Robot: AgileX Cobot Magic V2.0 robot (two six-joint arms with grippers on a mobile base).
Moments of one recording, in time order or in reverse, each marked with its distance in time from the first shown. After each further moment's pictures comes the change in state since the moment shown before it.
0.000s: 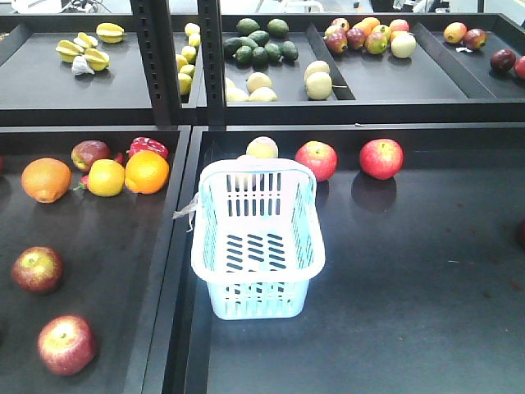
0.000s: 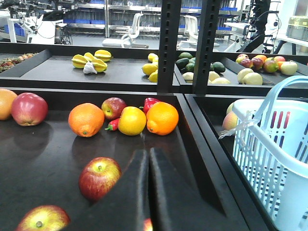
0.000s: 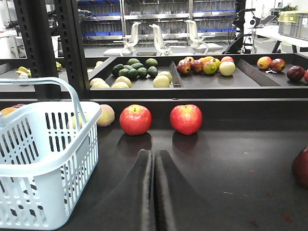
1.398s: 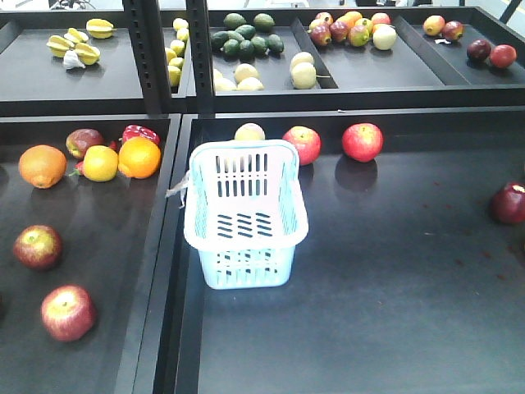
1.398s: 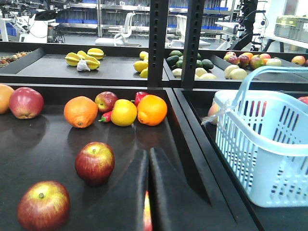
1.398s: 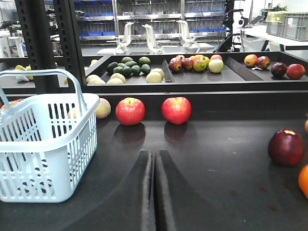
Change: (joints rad) left arm 0.000 0.000 0.000 0.000 0.000 0.000; right arm 0.000 0.000 0.000 0.000 0.000 0.000
